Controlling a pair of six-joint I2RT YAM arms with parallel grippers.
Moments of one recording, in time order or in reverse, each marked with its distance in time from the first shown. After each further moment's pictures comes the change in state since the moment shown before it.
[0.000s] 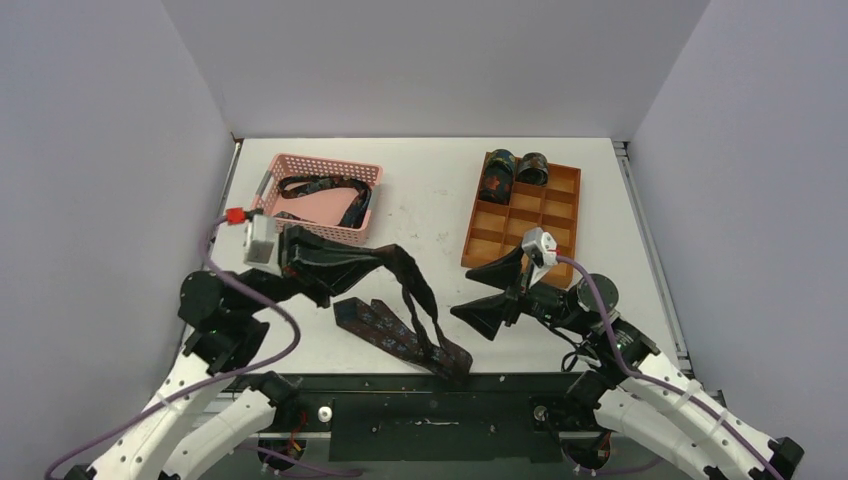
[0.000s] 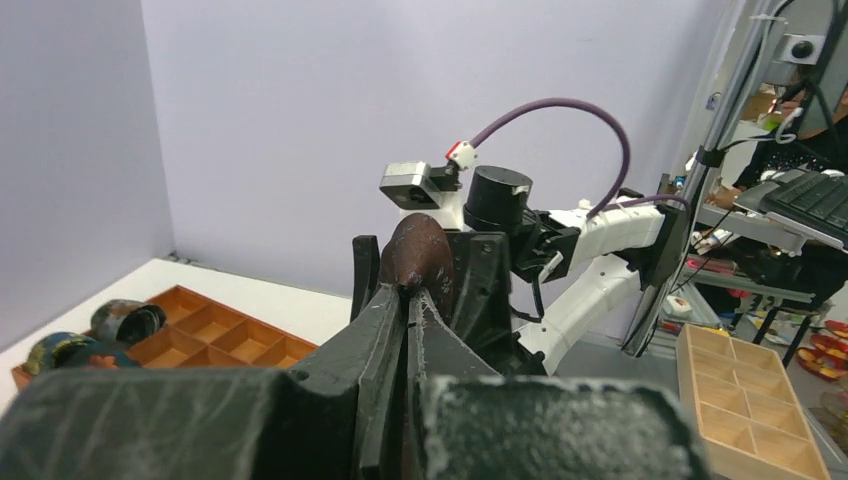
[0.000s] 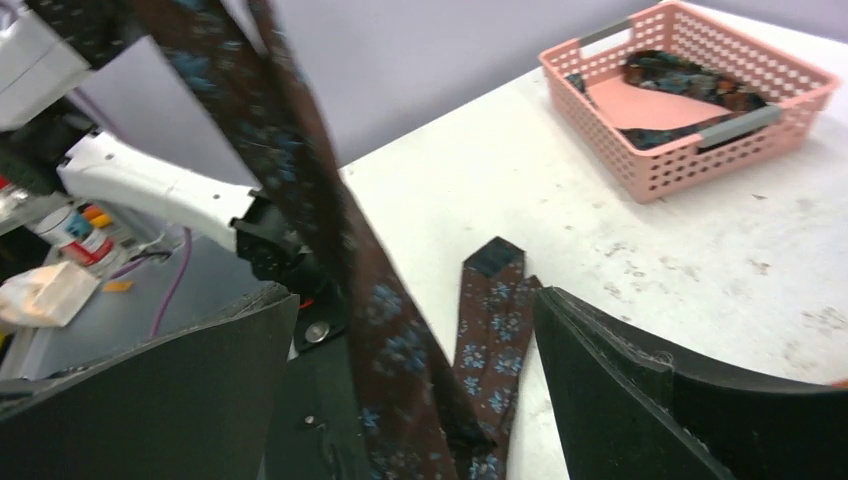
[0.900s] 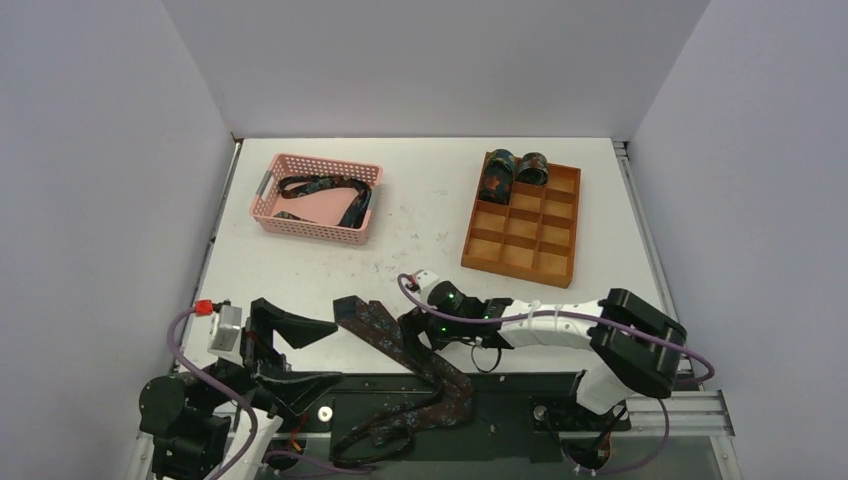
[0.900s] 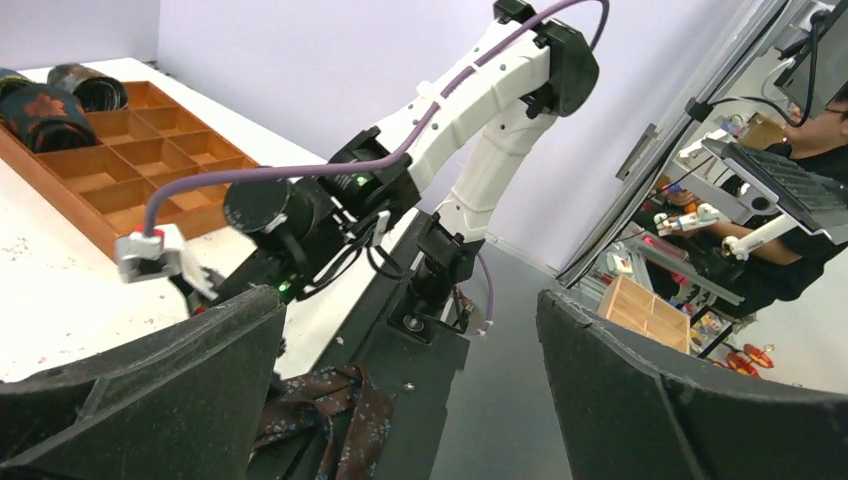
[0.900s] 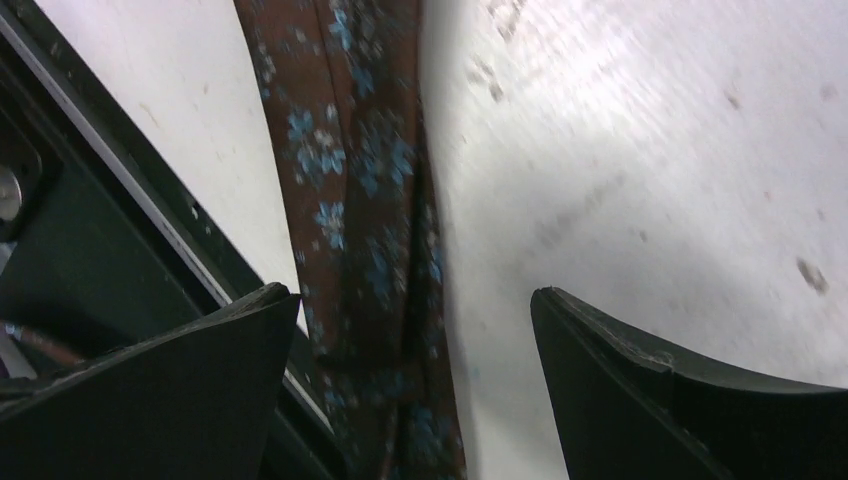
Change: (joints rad) left arm 0.311 -0.691 -0.142 -0.751 0.174 -0.184; right arm 0.294 0.864 0.077 -0.113 0.361 0.055
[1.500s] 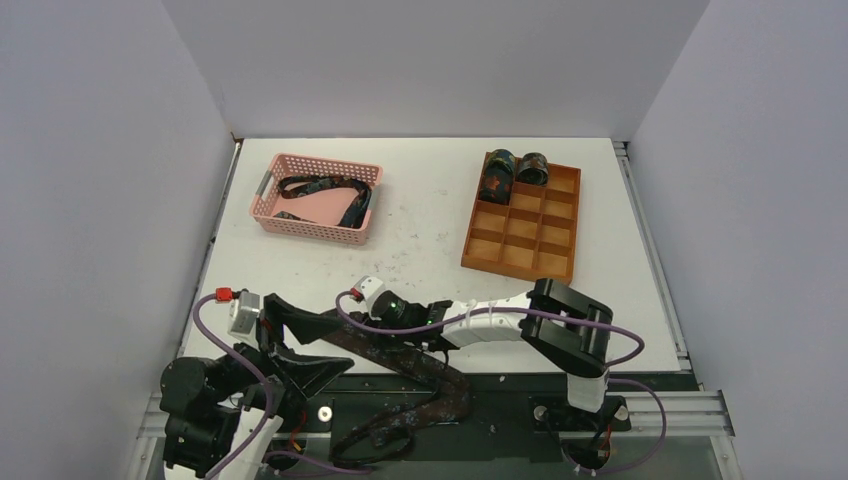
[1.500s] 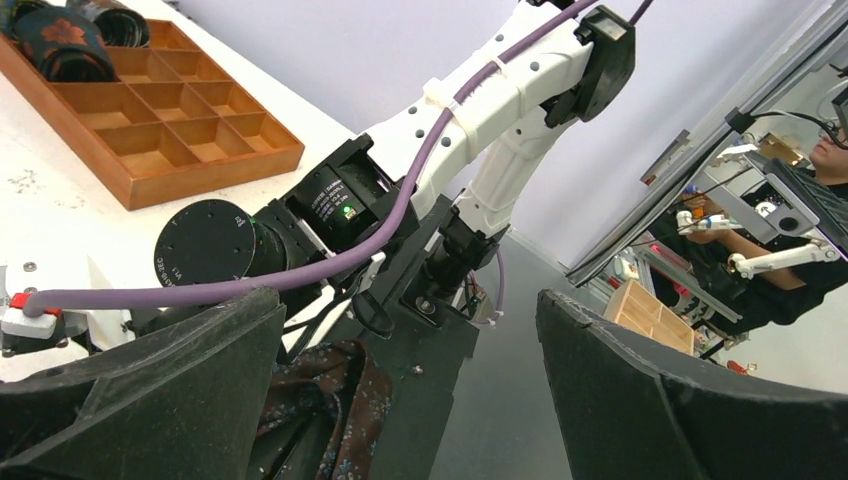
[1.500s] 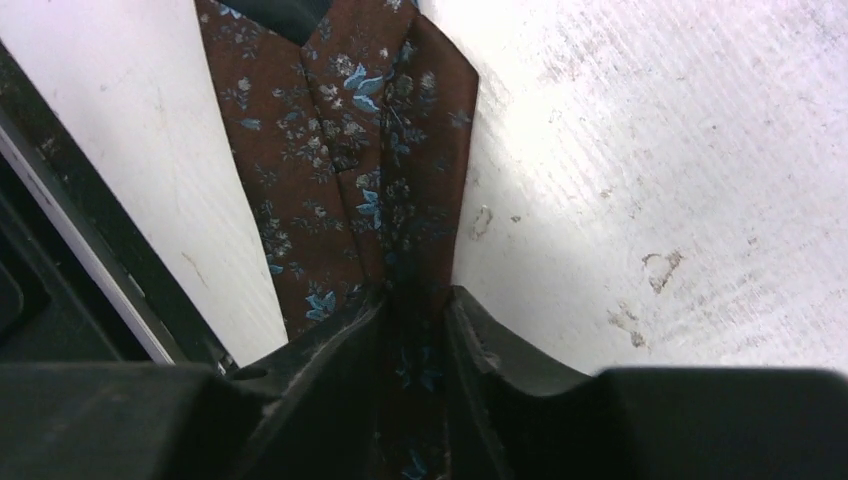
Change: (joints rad) left arm 0.006 0.000 -0.070 -0.020 -0.016 0.005; right arm 0.162 0.362 0.353 0.013 0.177 -0.119
